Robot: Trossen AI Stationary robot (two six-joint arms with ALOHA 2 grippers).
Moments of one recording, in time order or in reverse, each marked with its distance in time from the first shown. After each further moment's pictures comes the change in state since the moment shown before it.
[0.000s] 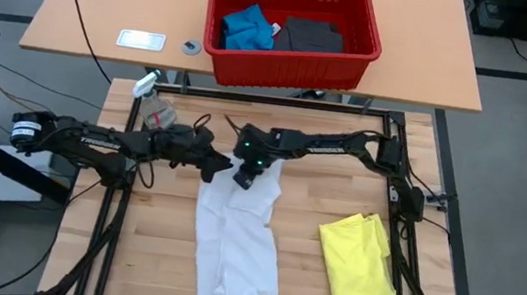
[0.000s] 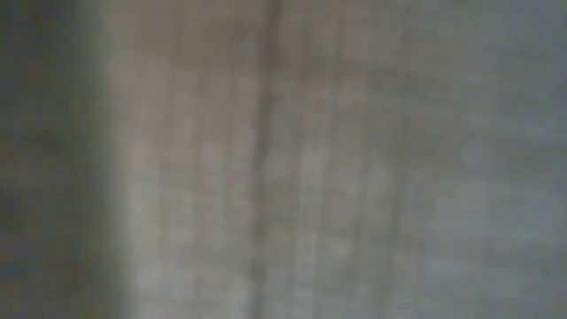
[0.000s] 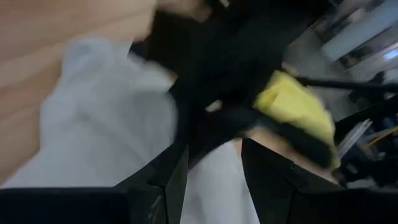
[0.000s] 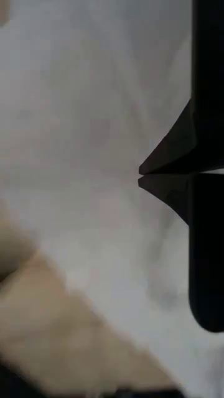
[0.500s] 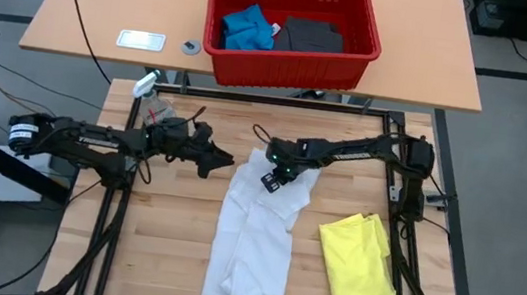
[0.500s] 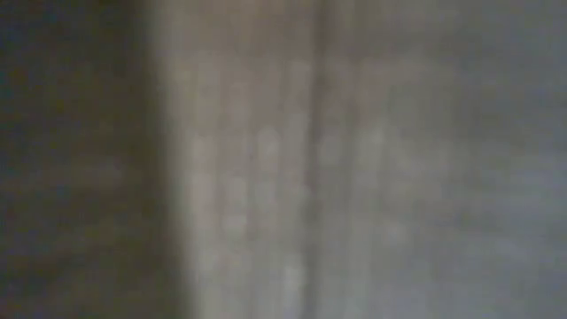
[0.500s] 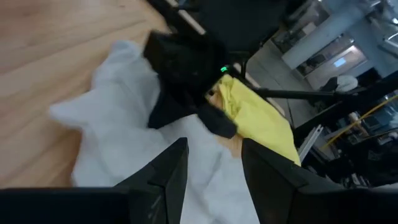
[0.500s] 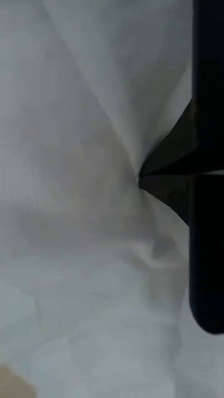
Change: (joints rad) left arm 0.053 -0.024 -0.001 0.110 0.136 0.002; right arm 0.003 -0.224 -0.421 -0.031 0.289 0.231
